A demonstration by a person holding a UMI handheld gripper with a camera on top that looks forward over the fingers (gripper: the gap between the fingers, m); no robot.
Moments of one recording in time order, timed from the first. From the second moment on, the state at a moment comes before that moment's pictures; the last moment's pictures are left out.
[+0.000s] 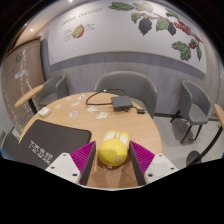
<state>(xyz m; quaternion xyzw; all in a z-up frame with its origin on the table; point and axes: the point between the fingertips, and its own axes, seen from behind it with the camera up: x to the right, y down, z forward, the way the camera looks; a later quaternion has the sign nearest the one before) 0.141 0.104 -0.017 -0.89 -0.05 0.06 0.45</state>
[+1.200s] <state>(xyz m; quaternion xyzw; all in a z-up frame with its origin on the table) -0.051 -0.018 0.006 -0.90 -0.10 0.08 0.42</state>
